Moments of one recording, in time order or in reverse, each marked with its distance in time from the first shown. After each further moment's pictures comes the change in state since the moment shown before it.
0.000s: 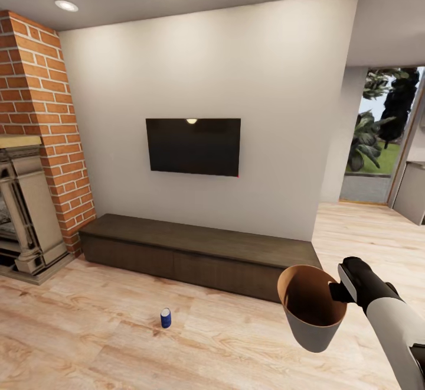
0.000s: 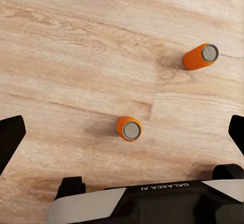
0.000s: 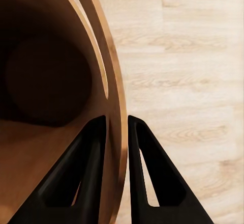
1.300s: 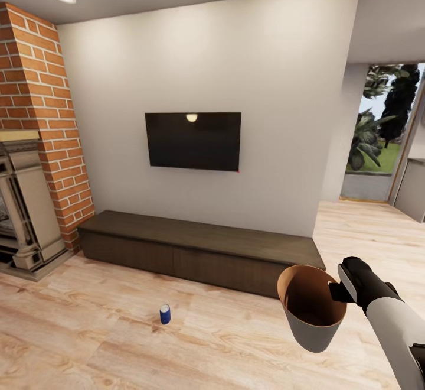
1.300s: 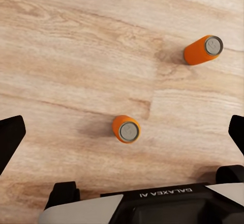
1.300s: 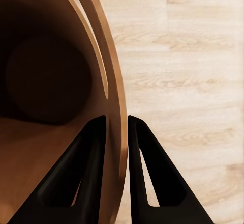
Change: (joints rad) left arm -0.002 -0.015 -0.002 0.013 -0.005 0.003 0.000; right arm 0.000 0.000 0.002 0.000 0.000 0.000 0.000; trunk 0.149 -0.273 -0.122
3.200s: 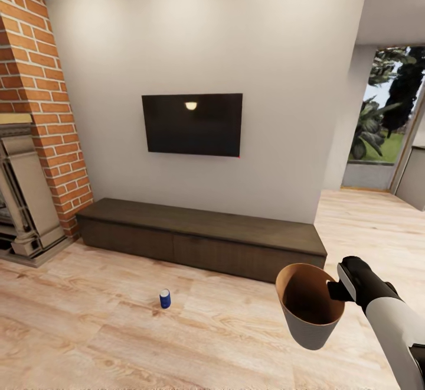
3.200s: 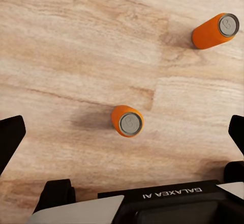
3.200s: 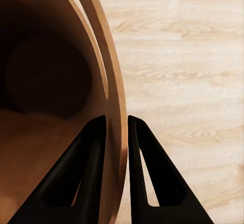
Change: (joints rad) left arm -0.001 -0.003 0.000 0.001 0.001 -0.003 -0.006; right arm 0.000 0.002 -0.001 -0.007 -0.009 -0.002 0.011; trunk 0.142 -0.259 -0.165
